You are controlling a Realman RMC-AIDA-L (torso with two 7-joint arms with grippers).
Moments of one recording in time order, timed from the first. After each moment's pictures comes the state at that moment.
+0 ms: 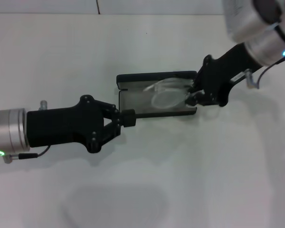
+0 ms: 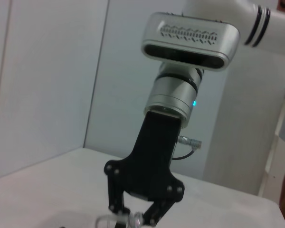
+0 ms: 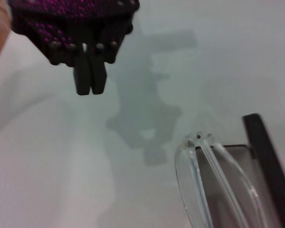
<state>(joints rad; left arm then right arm) -0.31 -2.07 1.08 0.82 1.60 1.66 -1.34 0.95 2.00 -1.30 -0.92 -2.26 -1.51 1.75</state>
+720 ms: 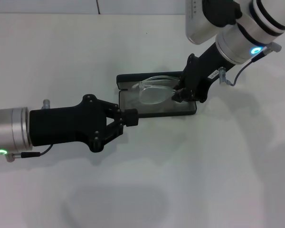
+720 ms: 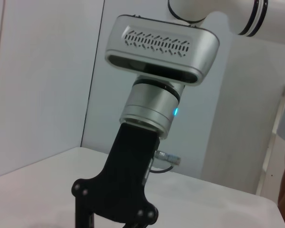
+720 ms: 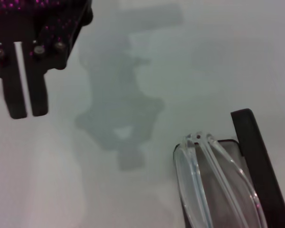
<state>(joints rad) -0.32 -2.08 1.08 0.82 1.61 1.66 -1.34 1.07 2.03 -1.40 -0.79 -2.30 -1.36 1.88</state>
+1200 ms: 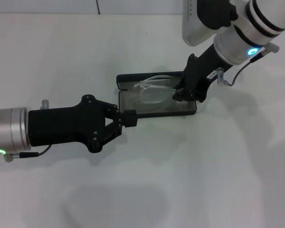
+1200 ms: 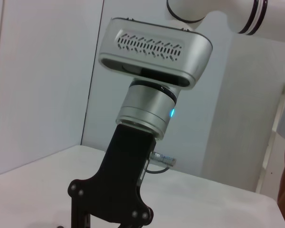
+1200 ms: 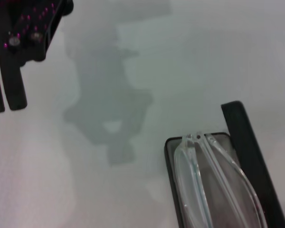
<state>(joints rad) -0.32 -2.07 1.08 0.82 1.62 1.66 -1.34 1.08 2.03 -1.43 -0.77 -2.30 -1.32 1.91</state>
